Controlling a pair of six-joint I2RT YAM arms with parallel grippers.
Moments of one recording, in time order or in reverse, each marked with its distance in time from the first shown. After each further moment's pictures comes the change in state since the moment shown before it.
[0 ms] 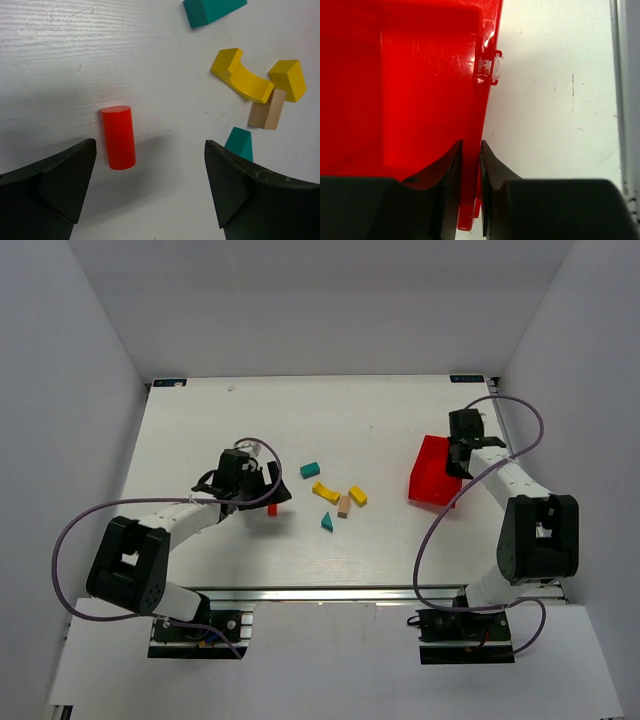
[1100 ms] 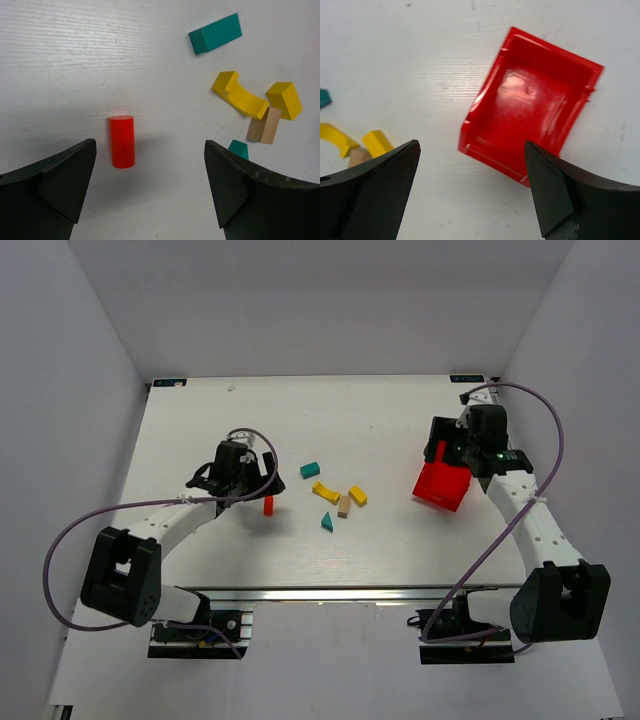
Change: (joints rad) left arm -0.002 -0.021 0.074 -0.109 -0.098 0.018; right arm -0.027 -0.323 -0.027 0.063 -0.372 -0.028
